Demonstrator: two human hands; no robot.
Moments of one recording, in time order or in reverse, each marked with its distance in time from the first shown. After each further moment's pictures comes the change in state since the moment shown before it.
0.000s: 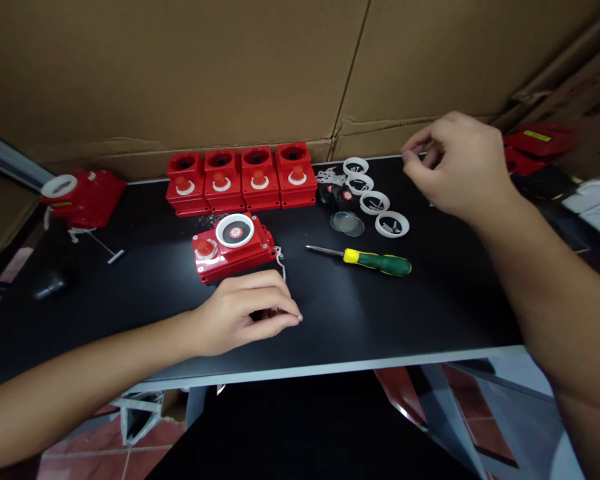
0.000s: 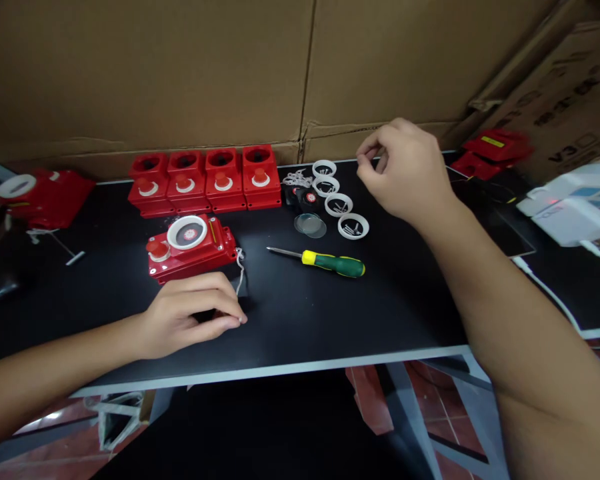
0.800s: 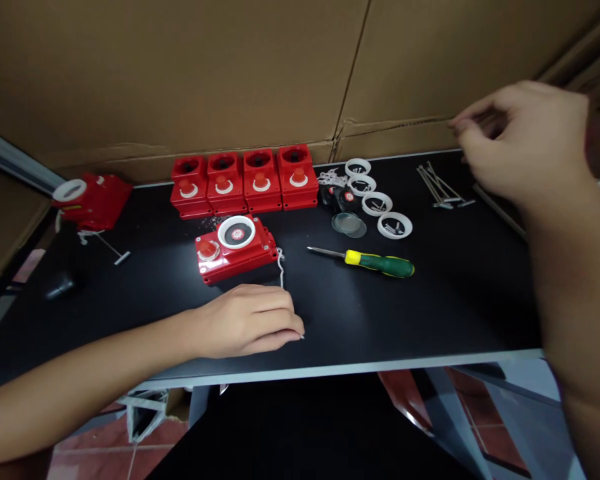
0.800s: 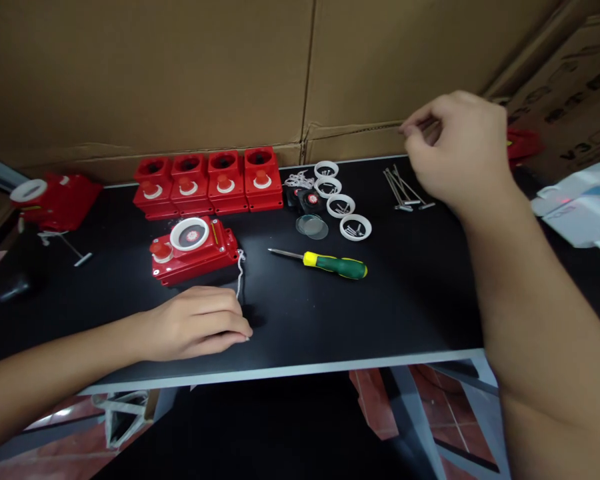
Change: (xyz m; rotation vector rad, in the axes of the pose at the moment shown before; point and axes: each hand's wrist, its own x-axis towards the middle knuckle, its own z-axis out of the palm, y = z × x) left_hand -0.003 -0.007 0.002 0.211 -0.201 0.166; right_hand 0.015 0.028 -0.032 -0.097 0.049 0.214
